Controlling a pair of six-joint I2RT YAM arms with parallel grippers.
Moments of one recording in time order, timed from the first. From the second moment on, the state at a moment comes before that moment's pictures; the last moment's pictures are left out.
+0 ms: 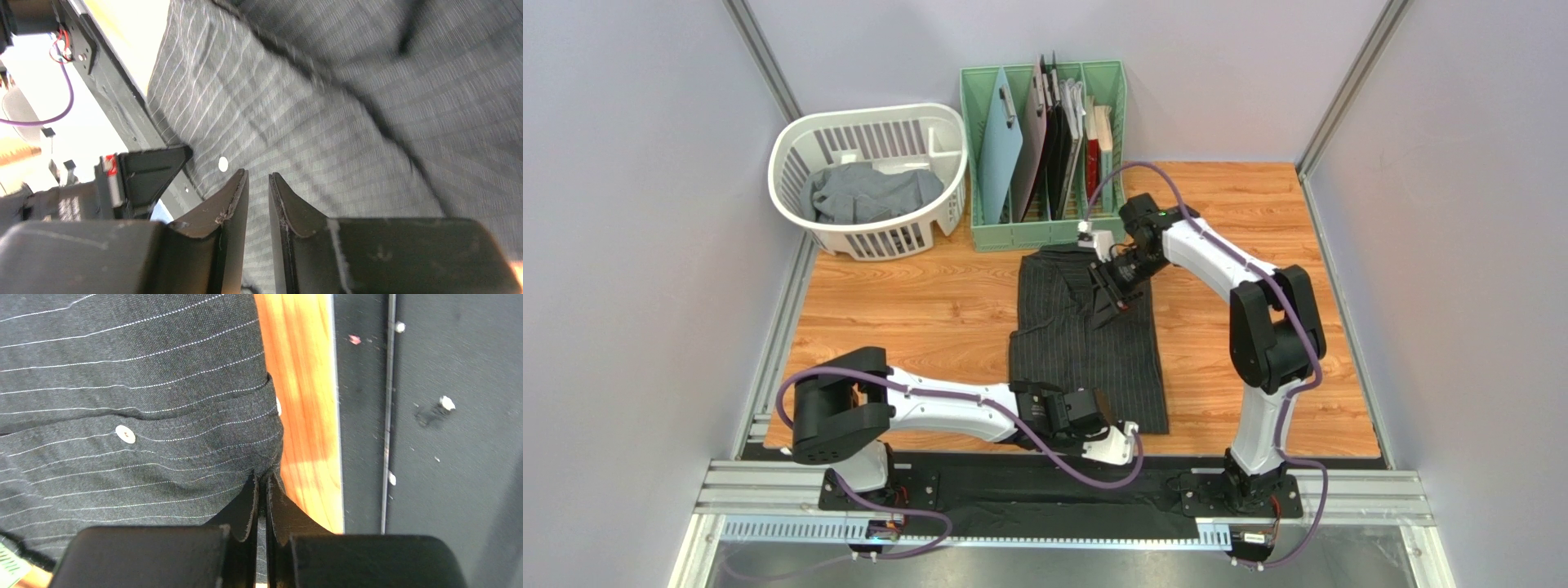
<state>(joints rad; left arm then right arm) -1.38 1.64 0.92 -0.42 -0.14 0.47 0.39 1.91 1.48 -0.98 -0.72 -0.22</state>
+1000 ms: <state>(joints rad) -1.03 1.57 1.47 -1.05 0.31 0.51 0.53 1.90 1.15 -0.99 -0.77 -0.43</state>
